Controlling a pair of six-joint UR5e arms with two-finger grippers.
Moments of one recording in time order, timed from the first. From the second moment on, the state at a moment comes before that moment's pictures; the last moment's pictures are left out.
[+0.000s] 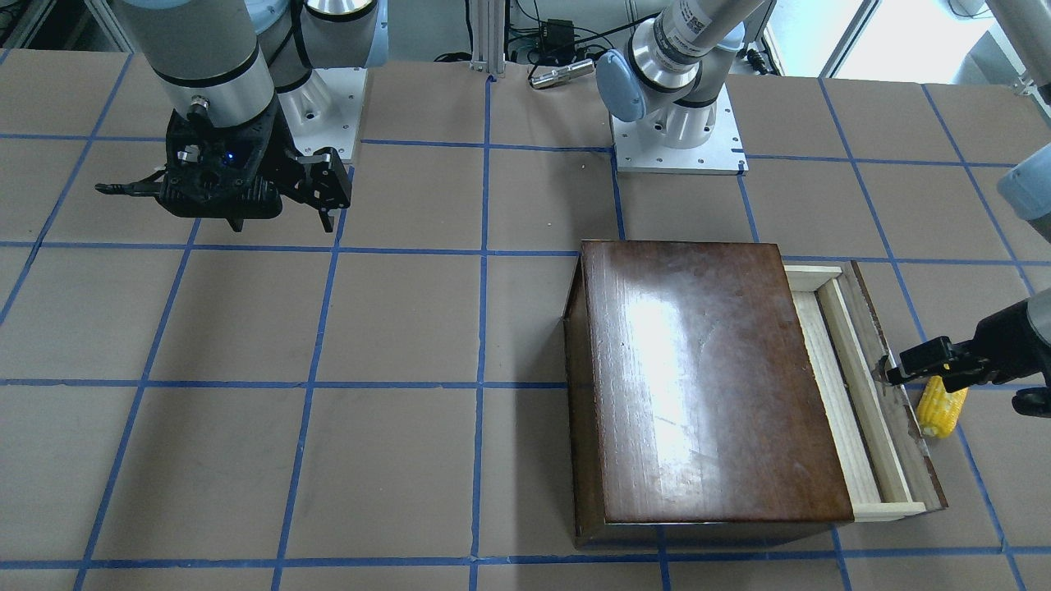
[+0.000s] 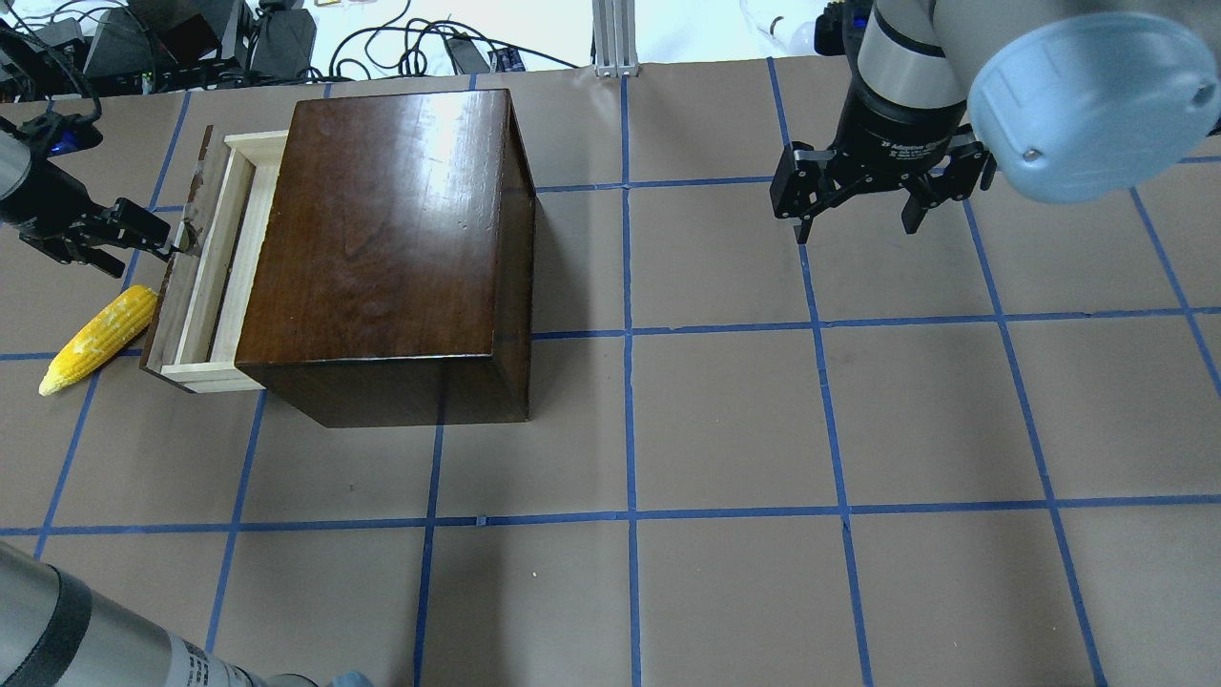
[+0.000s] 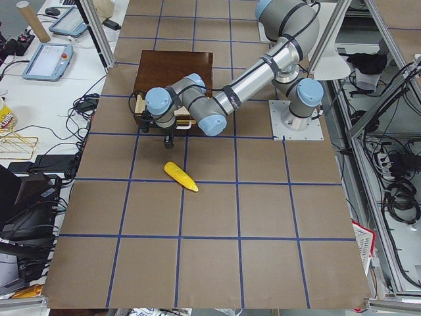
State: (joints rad) left arm -0.98 -2.00 -1.52 -1.32 1.41 0.62; right arm 1.66 -1.53 1.57 -1.60 -1.60 0.06
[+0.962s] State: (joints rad) left arm -0.94 -1.99 -1.50 -1.32 1.50 0.83; right arm 1.66 -1.53 1.57 -1.60 -1.60 0.06
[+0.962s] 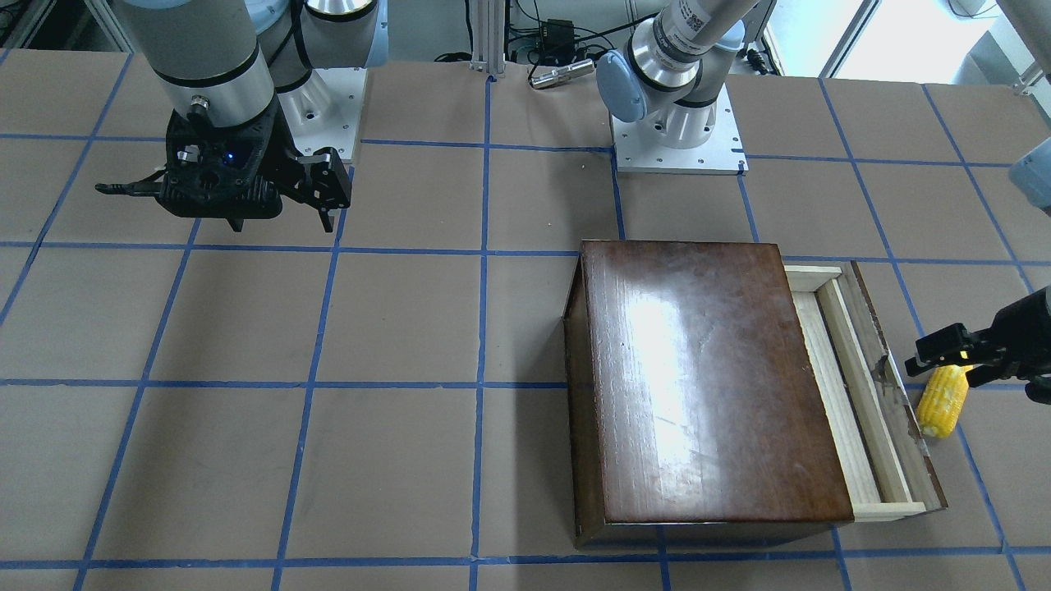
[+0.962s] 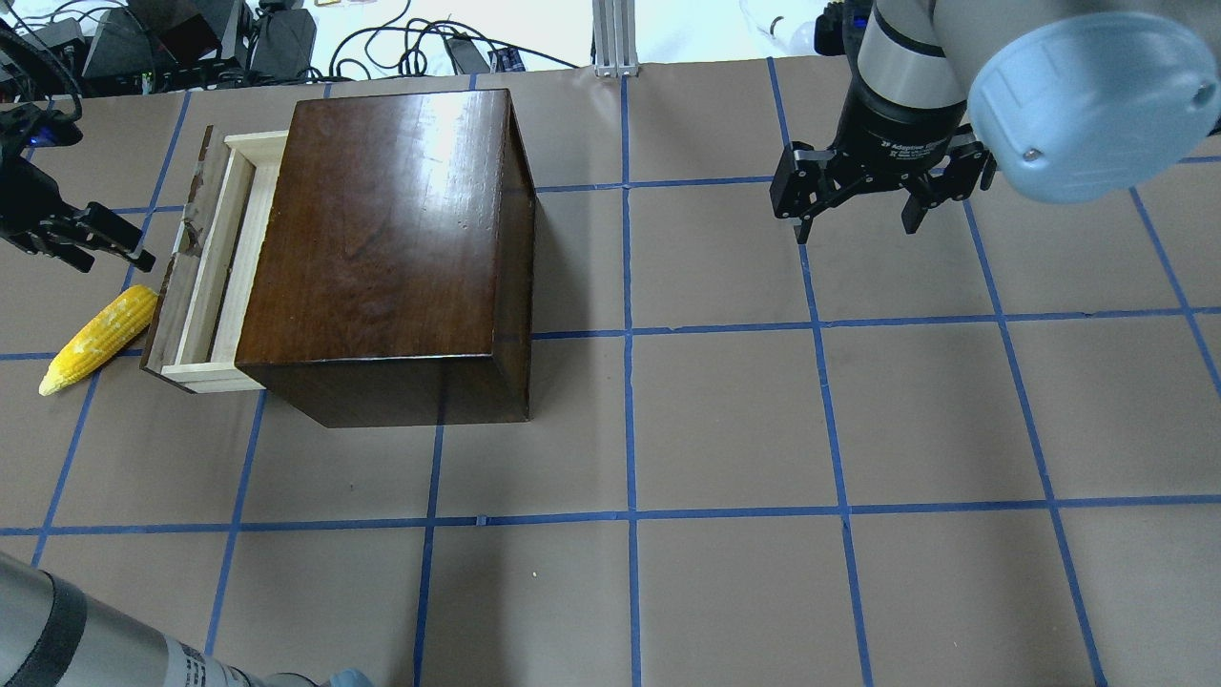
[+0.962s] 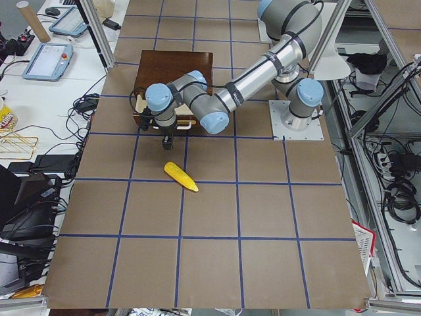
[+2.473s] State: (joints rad) left arm -0.85 -2.17 -1.52 -1.11 1.63 1.53; right arm 1.66 -1.53 1.57 -1.60 -1.60 0.06
